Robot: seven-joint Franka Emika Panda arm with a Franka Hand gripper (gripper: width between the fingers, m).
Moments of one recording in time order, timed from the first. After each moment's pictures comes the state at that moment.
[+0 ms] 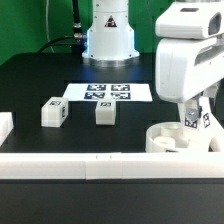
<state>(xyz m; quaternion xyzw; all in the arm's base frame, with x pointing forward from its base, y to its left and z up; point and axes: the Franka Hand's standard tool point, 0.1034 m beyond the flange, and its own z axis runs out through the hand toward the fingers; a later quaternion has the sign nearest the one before) 0.620 0.106 0.070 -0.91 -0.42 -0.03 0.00</state>
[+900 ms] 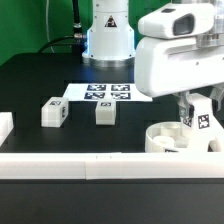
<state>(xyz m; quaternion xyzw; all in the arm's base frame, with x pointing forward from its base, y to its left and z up) 0.618 0.112 0.069 -0.99 -0.09 -0.05 0.03</state>
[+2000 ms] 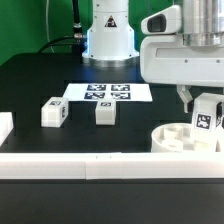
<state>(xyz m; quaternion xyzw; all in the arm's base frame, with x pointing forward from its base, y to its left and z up) 0.618 0.118 0.069 -0.91 0.40 -0.04 0.07</state>
